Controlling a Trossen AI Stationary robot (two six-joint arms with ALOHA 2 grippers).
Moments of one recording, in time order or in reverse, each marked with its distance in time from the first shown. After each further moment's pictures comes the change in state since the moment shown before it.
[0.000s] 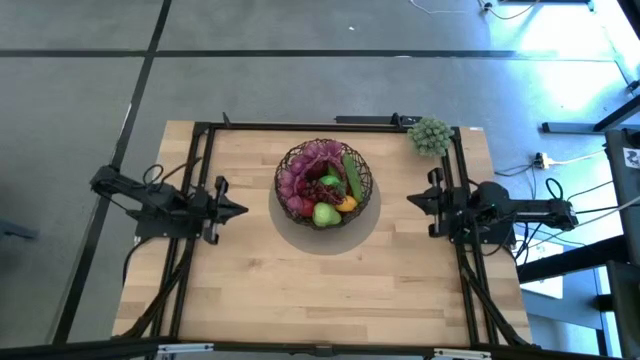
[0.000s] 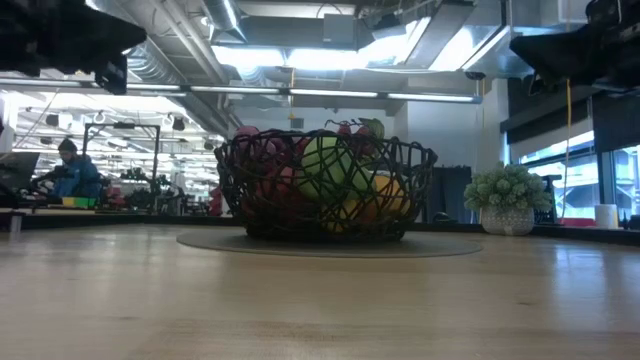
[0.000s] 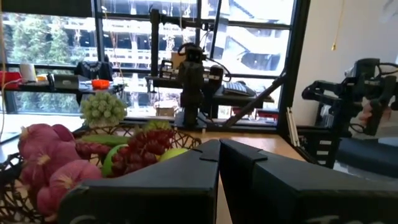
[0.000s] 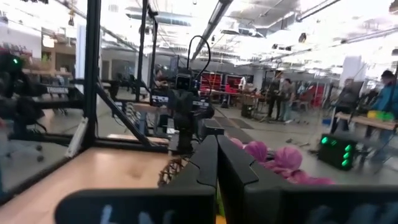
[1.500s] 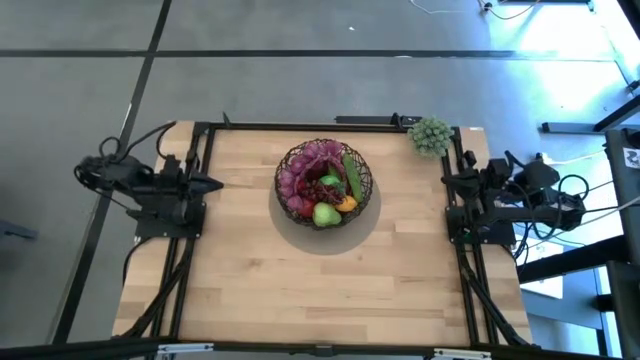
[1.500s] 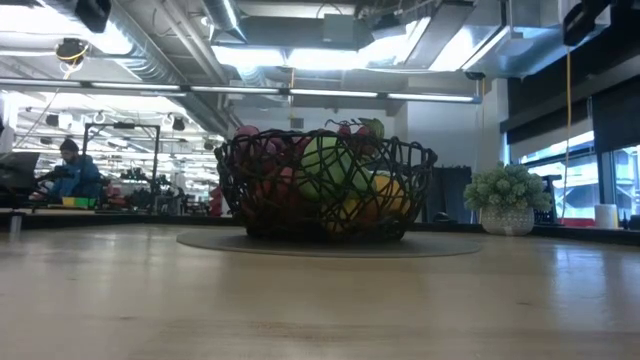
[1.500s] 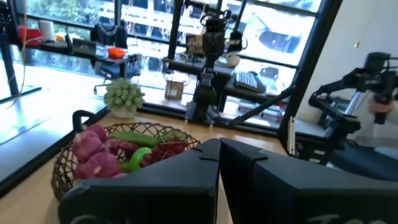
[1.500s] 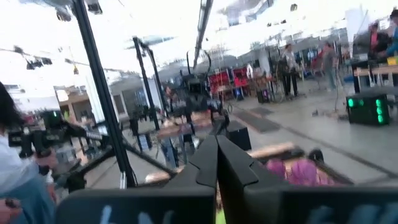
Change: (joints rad) left arm 0.000 0.141 0.578 -0.591 -0.067 -0.185; right arm 0.000 -0.003 0.481 -0.465 0.029 0.328
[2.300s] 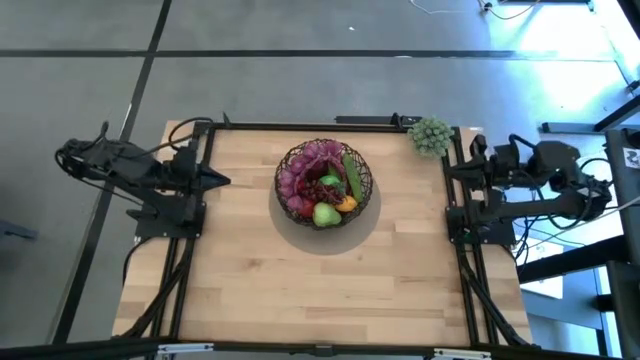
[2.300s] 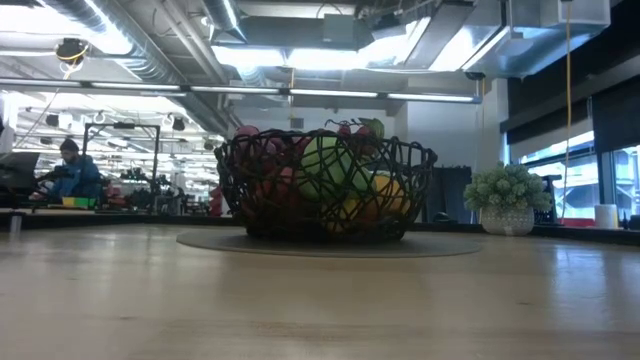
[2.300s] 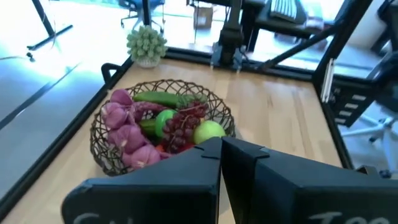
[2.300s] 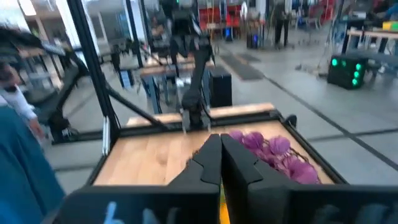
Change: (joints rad) left arm -0.001 0.508 0.519 -0.420 -0.049 -0.109; right arm 0.000 0.401 0.485 -0.416 0.011 -0.126
